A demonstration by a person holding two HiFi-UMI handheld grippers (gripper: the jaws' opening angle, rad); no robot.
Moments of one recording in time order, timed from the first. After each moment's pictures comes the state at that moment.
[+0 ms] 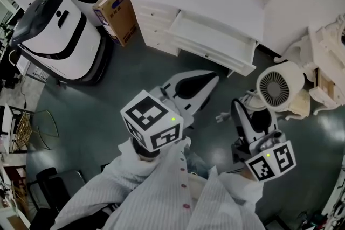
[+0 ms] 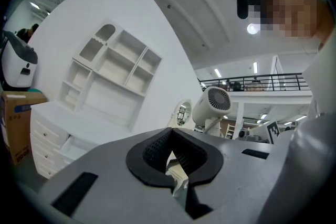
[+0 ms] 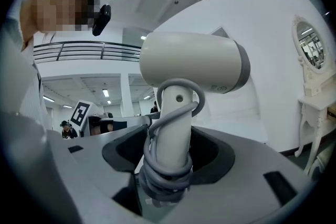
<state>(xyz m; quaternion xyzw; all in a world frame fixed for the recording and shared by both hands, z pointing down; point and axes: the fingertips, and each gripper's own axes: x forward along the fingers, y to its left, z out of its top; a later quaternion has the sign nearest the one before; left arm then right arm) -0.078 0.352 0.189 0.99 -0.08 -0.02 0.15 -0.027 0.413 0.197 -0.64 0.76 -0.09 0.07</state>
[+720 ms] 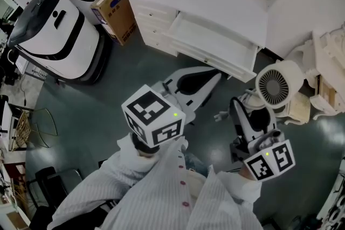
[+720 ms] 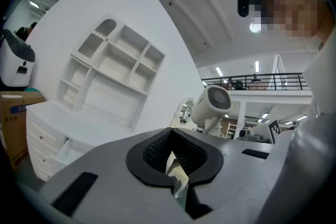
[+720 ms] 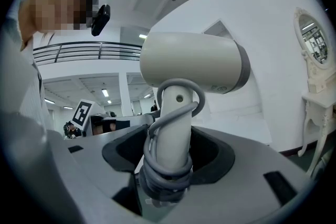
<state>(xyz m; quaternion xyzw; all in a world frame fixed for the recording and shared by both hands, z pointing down) -0.036 0.298 0.193 0.99 -0.08 -0.01 0.15 0.006 0.358 0.203 -0.63 0.77 -0.10 0.06</state>
